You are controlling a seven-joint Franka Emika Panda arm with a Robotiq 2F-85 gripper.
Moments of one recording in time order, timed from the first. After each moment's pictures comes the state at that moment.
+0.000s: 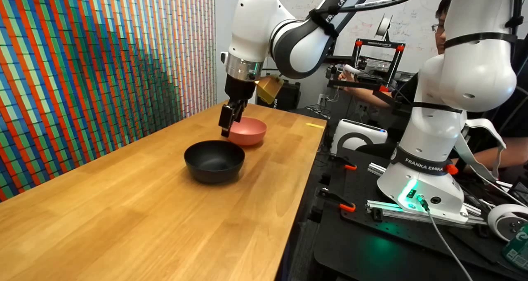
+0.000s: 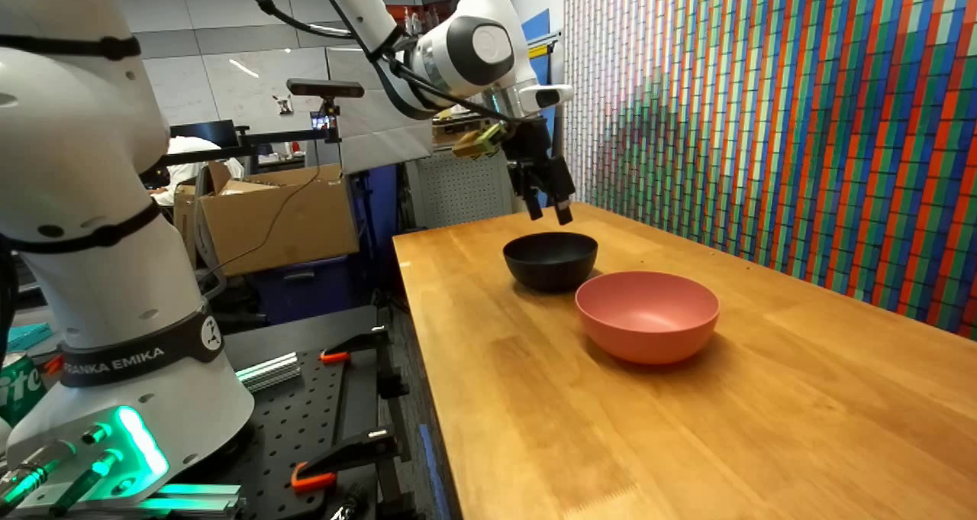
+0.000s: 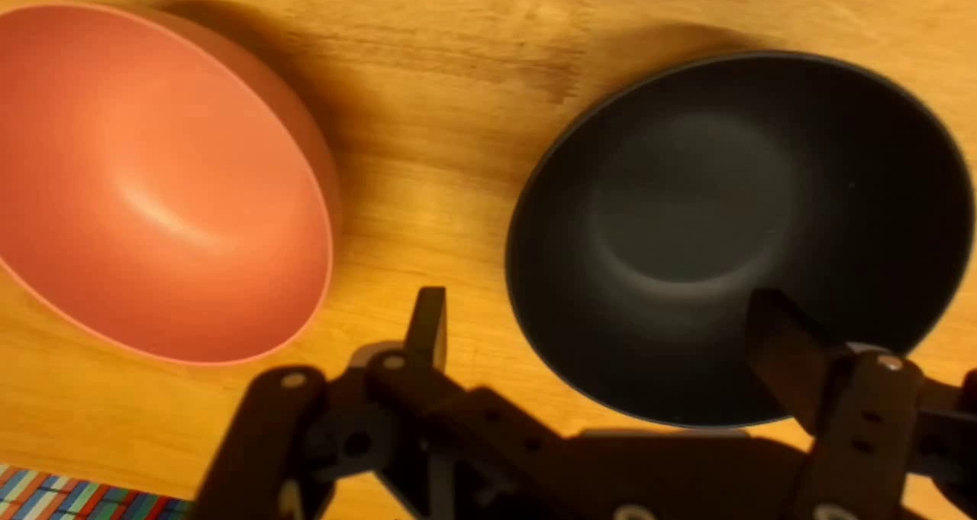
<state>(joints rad) 0.15 0.11 0.17 -2.41 -0.41 2.68 0.46</state>
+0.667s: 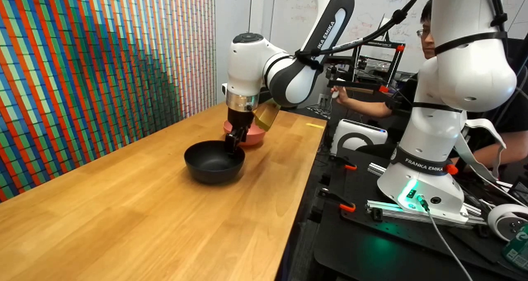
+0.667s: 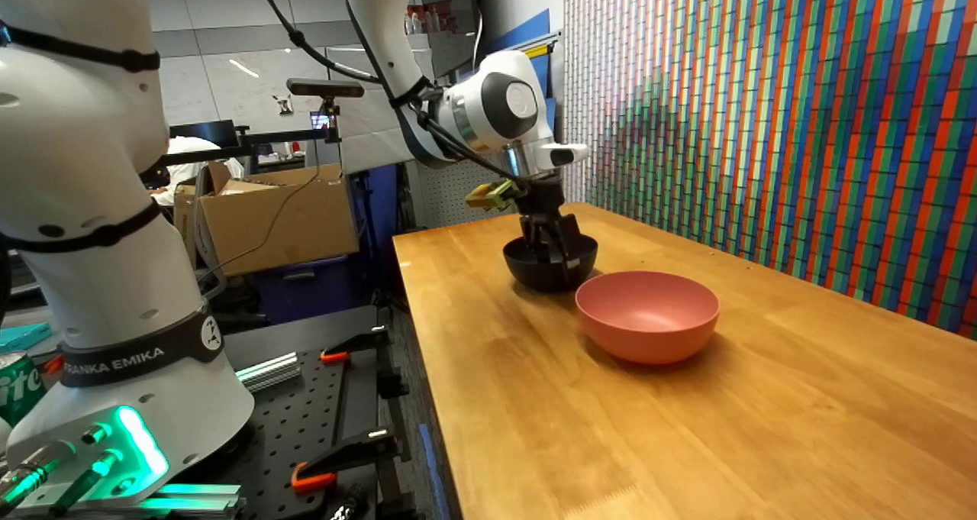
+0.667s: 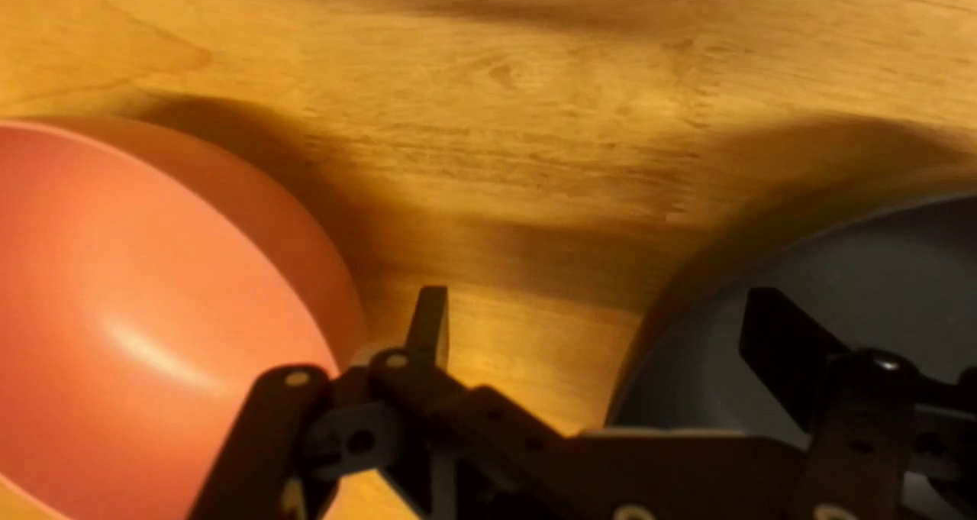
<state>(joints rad) 0.15 0.32 0.11 -2.36 -0.60 2.71 0.64</state>
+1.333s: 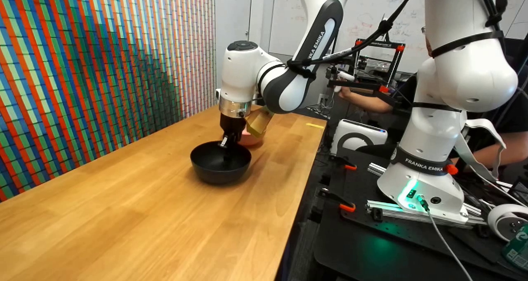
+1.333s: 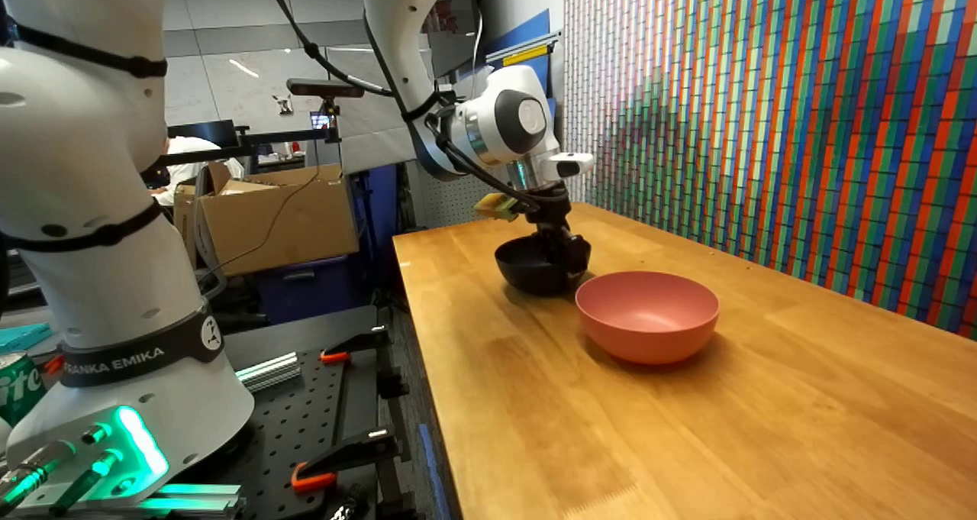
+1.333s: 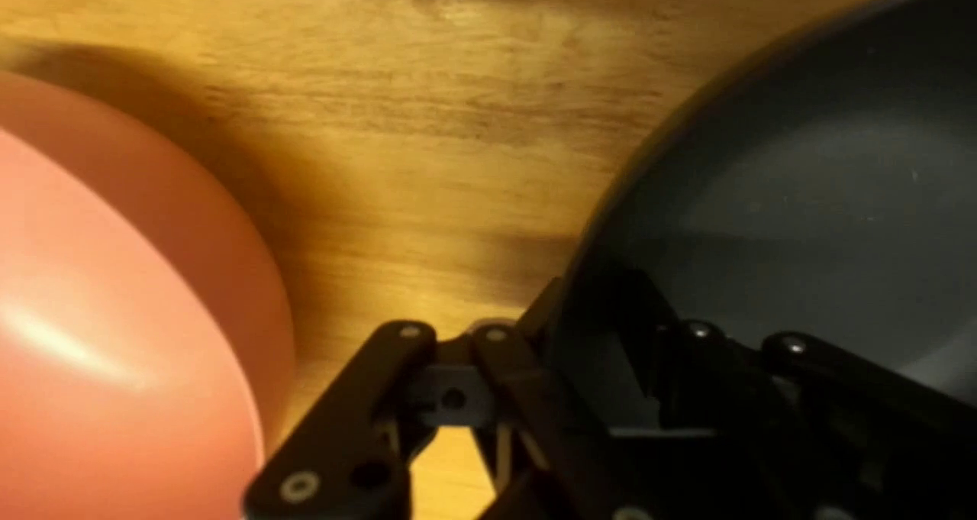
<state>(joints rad) 0.18 0.40 0.09 -2.30 -0.62 2.77 0.68</state>
